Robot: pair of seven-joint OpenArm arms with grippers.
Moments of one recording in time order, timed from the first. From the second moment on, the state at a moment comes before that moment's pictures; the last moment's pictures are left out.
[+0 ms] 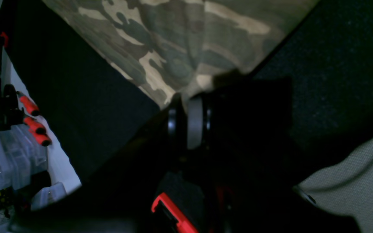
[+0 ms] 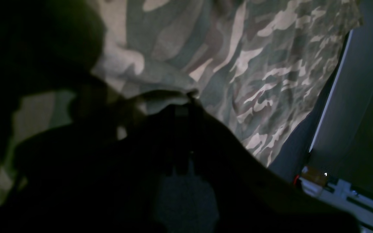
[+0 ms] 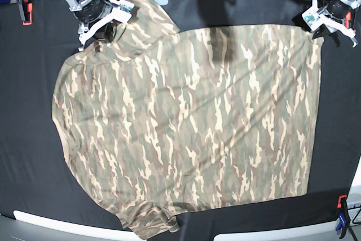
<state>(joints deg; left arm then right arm) 42.5 -44.8 5.4 103.2 14.6 -4.0 8.9 -29.7 43.2 -28.1 104.2 -37.2 -3.8 -25.1</state>
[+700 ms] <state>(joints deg) 53.2 -45.4 5.4 108.7 14.7 -3.8 14.8 -62.6 47.2 -15.3 120.4 -46.7 -13.3 -34.8</state>
